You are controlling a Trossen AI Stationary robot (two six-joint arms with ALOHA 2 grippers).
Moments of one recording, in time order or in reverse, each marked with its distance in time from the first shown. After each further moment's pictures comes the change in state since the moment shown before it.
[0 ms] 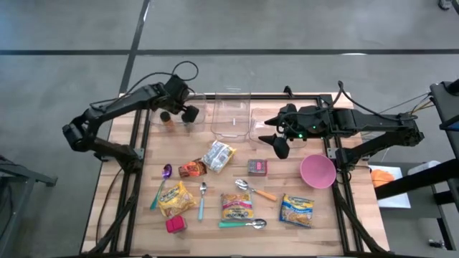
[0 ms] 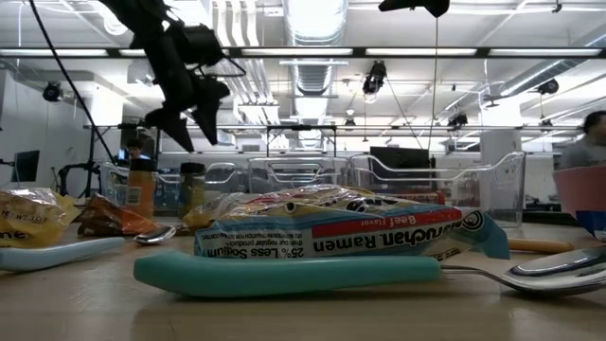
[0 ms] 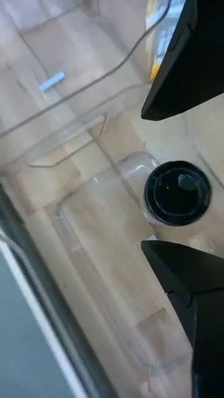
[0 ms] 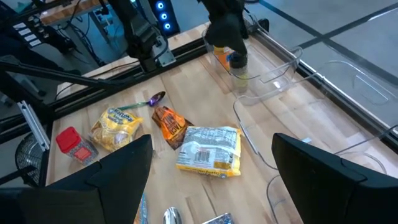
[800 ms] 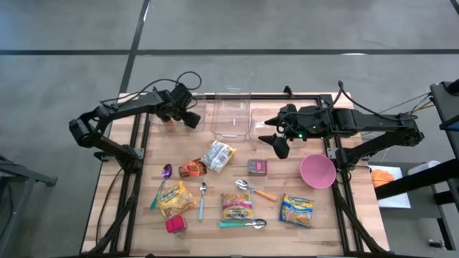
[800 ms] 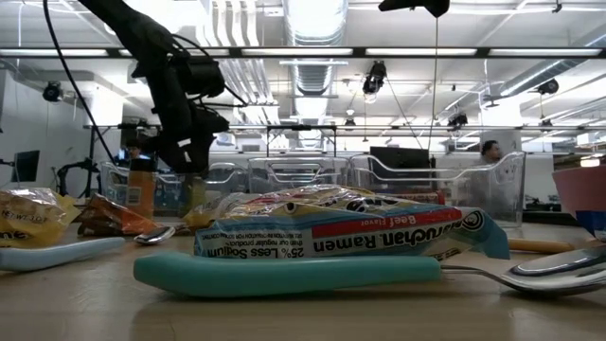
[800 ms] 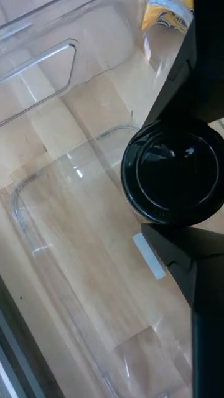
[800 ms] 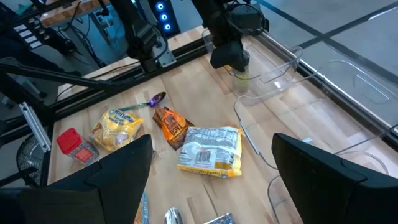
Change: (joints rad) left arm 0.004 0.089 -0.137 0.131 -0.006 -0.025; right arm 0.001 0.000 0.000 0.002 0.001 0.009
